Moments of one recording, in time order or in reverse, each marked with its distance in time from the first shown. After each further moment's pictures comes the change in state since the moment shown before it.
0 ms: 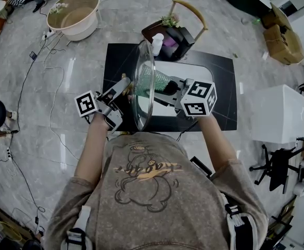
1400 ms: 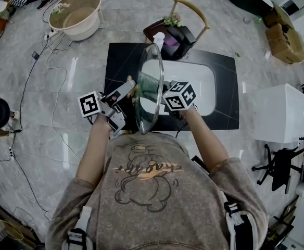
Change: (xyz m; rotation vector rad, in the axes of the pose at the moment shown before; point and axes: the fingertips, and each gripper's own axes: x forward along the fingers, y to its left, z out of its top) left arm 0.002 -0.006 -0.012 -0.016 0.058 -0.001; right arm 0.054 -0.059 -0.101 0.167 0.181 -0.119
